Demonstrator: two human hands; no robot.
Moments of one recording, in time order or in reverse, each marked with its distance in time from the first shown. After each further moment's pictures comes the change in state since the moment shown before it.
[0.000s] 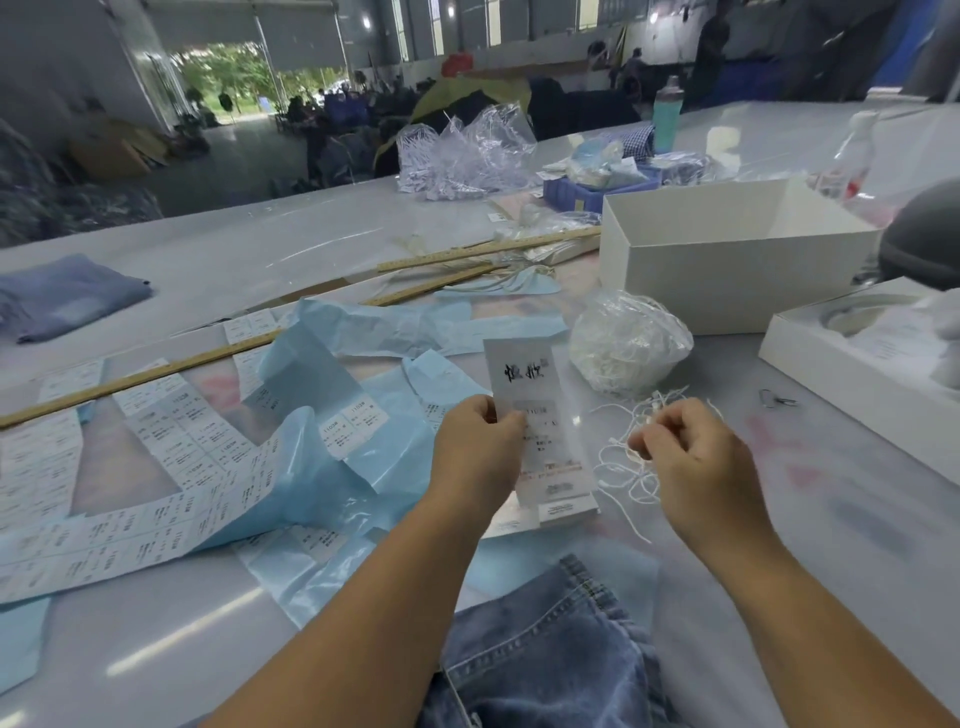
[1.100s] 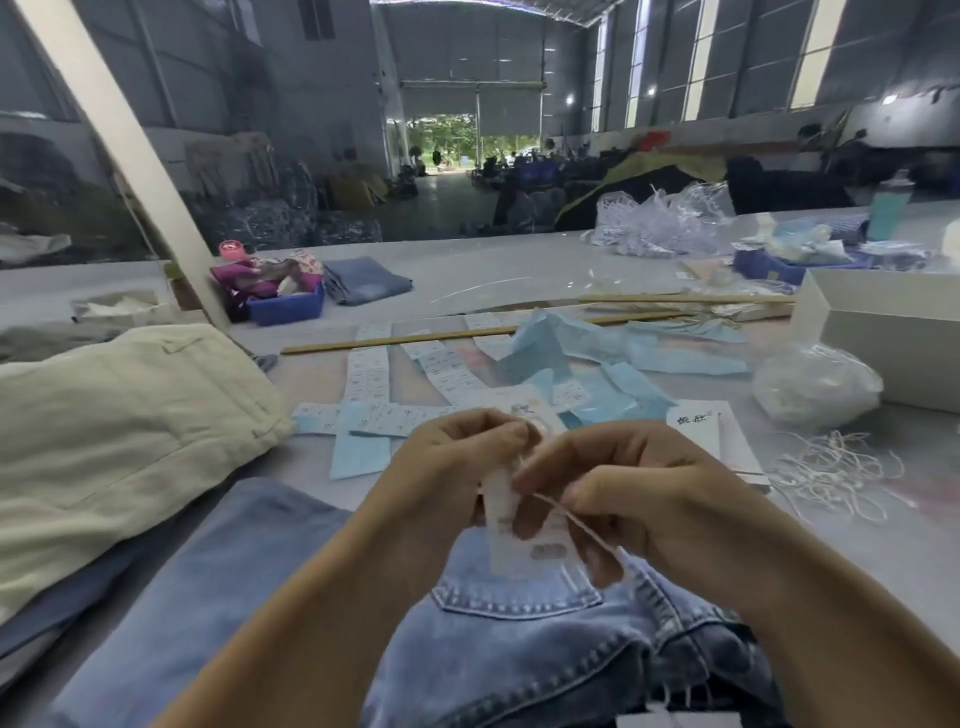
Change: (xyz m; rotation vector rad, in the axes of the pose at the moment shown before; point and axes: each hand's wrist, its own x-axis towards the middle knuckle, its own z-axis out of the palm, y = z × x) left_hand -0.270 -0.005 -0.209 -0.313 0.008 0.213; right_hand -0.200 -0.224 -0.012 0.703 -1.350 -0.195
